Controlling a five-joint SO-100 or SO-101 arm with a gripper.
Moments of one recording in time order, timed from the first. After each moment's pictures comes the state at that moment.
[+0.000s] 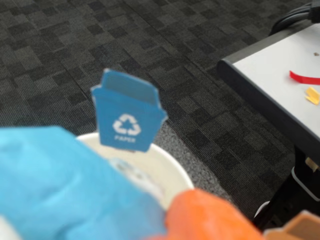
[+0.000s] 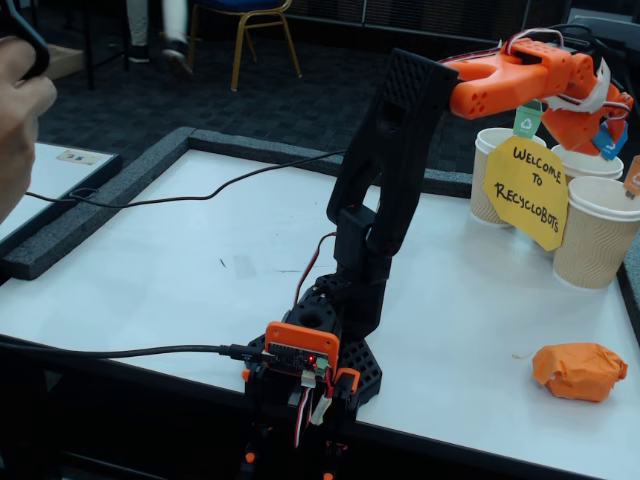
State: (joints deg) arm 37.4 72.5 68.7 45.7 20.7
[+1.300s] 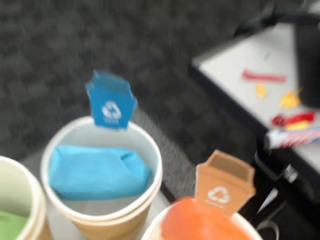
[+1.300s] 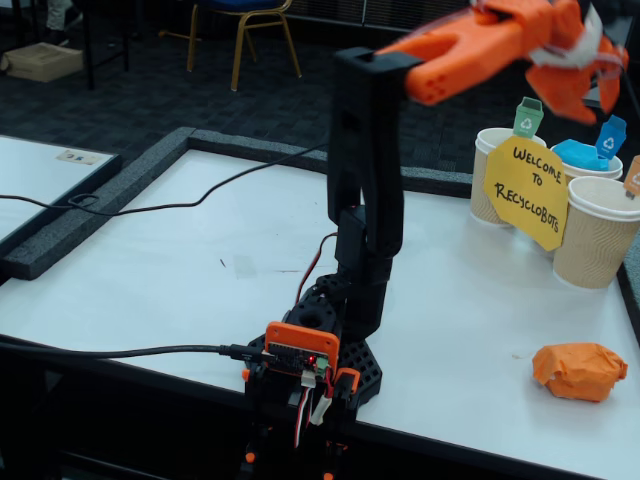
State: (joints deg) arm 39.6 103.5 81.1 61.6 20.6
